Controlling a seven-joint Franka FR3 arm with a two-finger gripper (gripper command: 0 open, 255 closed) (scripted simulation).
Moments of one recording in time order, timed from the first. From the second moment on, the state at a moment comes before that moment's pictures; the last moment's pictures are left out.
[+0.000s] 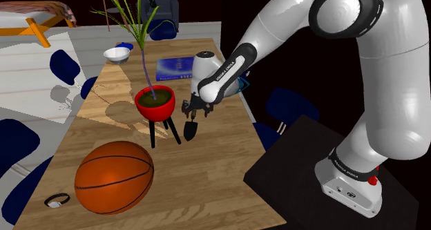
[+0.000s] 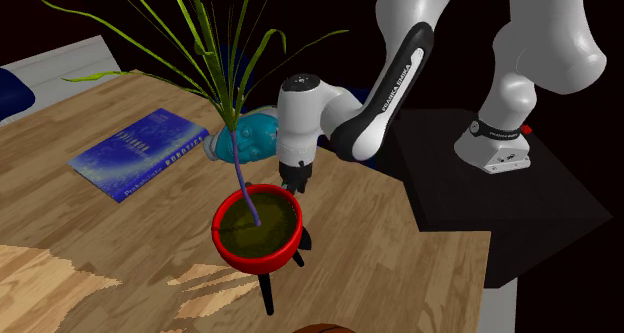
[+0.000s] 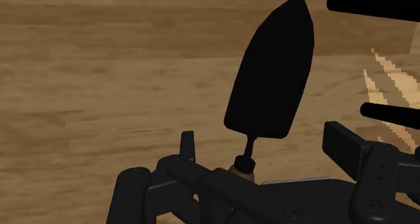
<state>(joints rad) 0.13 0.59 0.18 -1.99 -0.06 2.70 0.85</state>
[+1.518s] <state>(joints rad) 0.17 0.79 0.14 -1.81 -0.08 2.76 0.89</state>
